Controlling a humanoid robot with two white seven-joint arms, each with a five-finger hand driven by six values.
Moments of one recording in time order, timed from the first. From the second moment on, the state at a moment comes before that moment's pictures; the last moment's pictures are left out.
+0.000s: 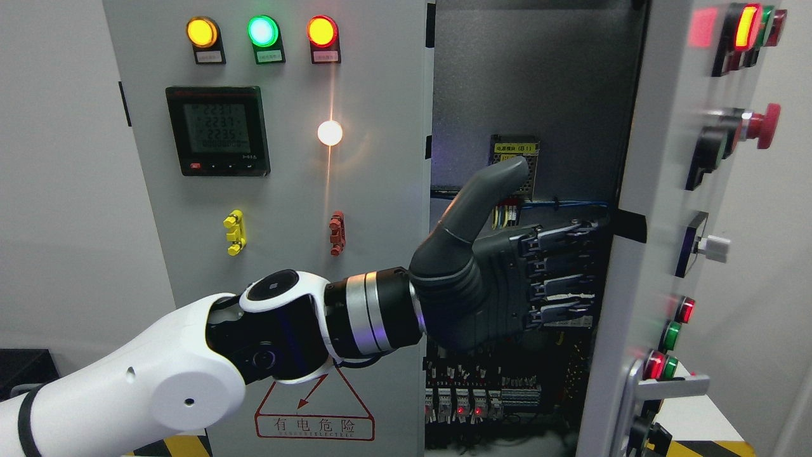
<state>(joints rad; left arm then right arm) -1.45 0.47 -1.14 -1.75 1.64 0.10 -0.27 0.14 0.12 0.12 -0.10 -0.17 -0.18 0.14</state>
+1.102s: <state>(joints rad) -1.45 0.21 -1.14 -1.65 1.59 0.16 -0.27 0.14 0.12 0.12 -0.10 -0.17 -0.18 0.14</state>
